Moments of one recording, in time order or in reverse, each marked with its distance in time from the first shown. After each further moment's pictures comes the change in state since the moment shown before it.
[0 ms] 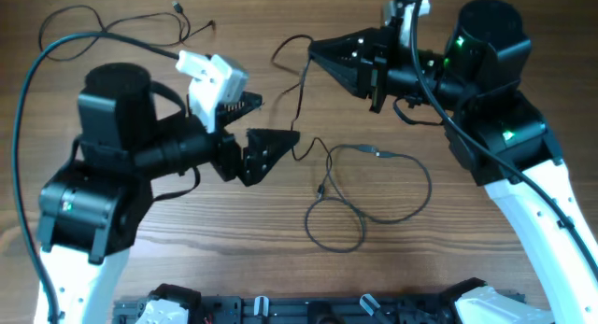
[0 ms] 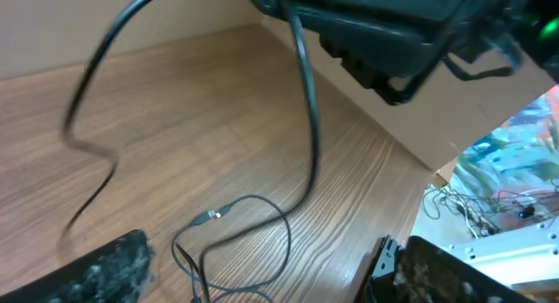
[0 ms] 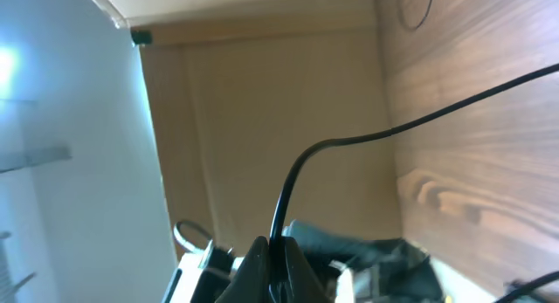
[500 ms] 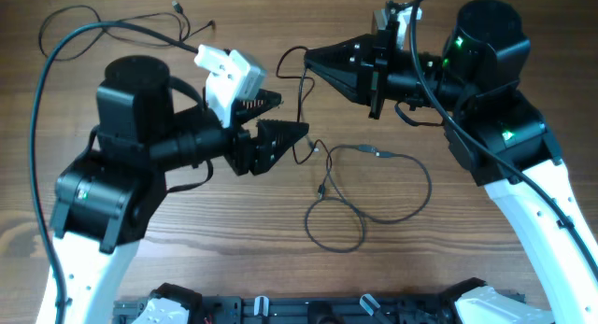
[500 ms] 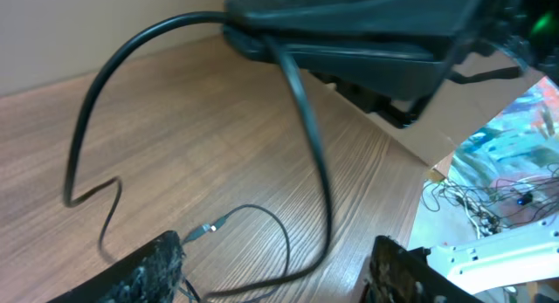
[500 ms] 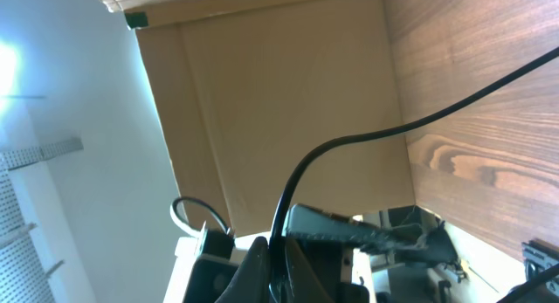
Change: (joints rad) left arm -0.060 0.035 0.000 0.068 -0.018 -0.009; right arm 0.002 0.000 0.000 0.000 -0.074 0.070
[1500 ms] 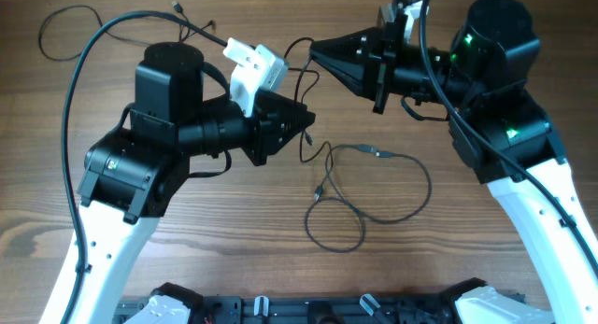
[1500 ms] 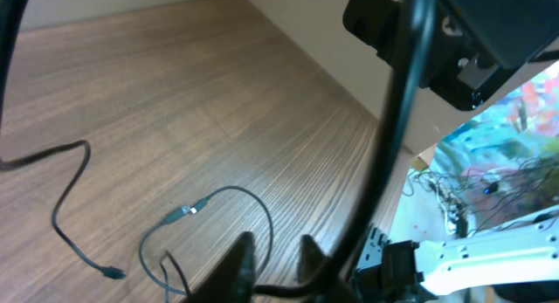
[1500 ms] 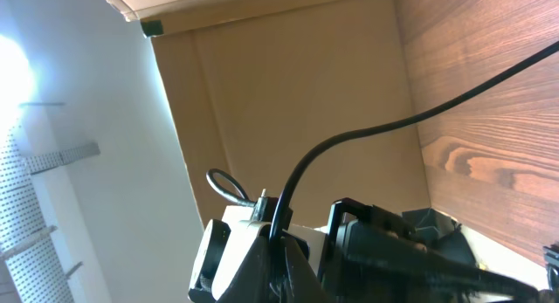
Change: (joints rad) left arm -0.054 0.083 0.000 0.004 -0.003 -0.045; right arm -0.025 0.000 0.000 0.044 -0.010 0.051
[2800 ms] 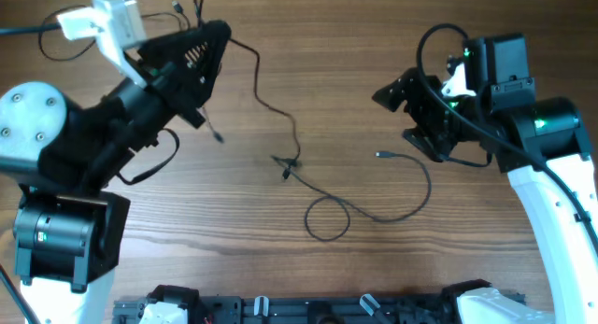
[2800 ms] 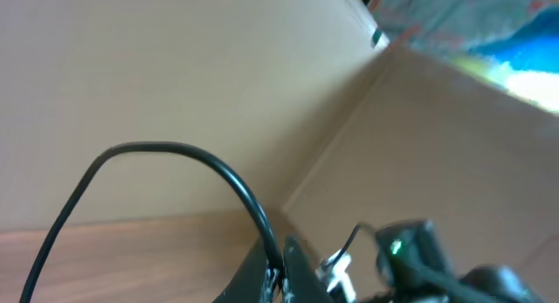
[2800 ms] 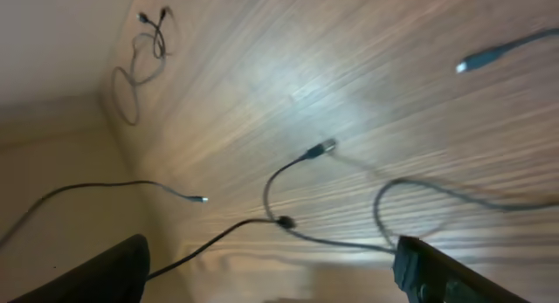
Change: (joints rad) left arm 0.214 -0.190 0.000 0.498 -0.193 -0.506; right arm -0.157 0.000 0.000 -0.871 0.461 -0.749
